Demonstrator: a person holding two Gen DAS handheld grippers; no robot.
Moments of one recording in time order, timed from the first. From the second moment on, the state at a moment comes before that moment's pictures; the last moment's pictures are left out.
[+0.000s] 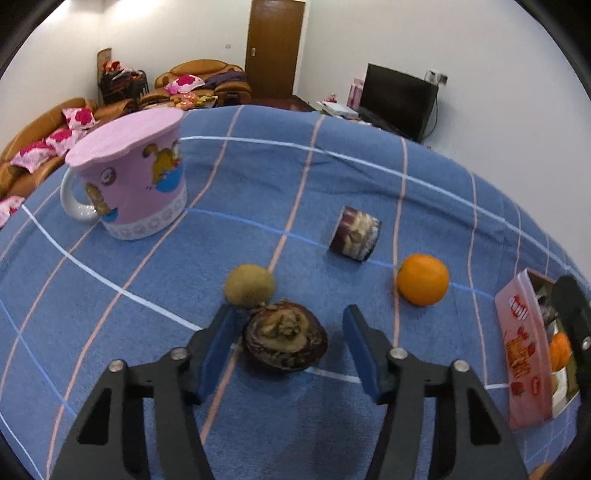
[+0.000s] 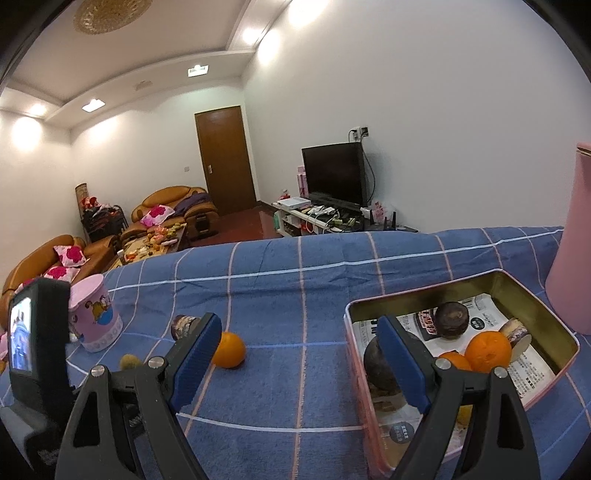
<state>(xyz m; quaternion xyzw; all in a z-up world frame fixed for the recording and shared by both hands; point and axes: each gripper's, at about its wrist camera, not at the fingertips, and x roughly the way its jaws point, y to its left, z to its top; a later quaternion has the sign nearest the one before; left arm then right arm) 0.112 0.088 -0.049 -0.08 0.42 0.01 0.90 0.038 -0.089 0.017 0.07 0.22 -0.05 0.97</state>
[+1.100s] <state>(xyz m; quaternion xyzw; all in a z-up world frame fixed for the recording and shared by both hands) 0.083 0.145 -0.005 -0.11 0.28 0.08 0.95 0.139 -0.022 -0.038 -0.02 0.43 0.06 0.90</state>
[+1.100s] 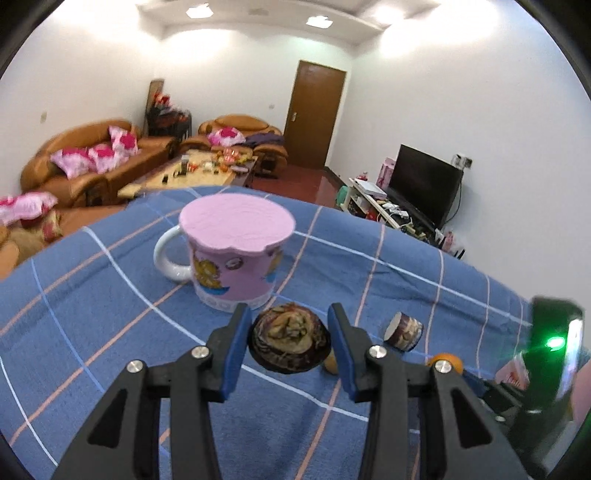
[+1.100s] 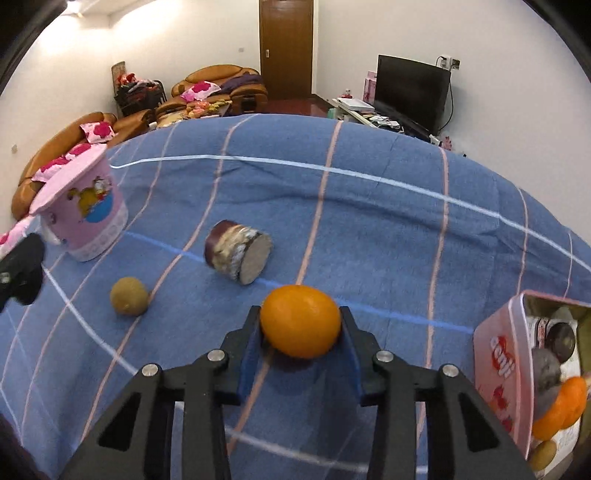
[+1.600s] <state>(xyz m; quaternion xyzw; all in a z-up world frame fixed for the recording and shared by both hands) 0.053 0.090 0.003 -0.01 0.21 0.04 0.98 0.035 -0.046 0.013 0.01 0.21 0.03 0.98</state>
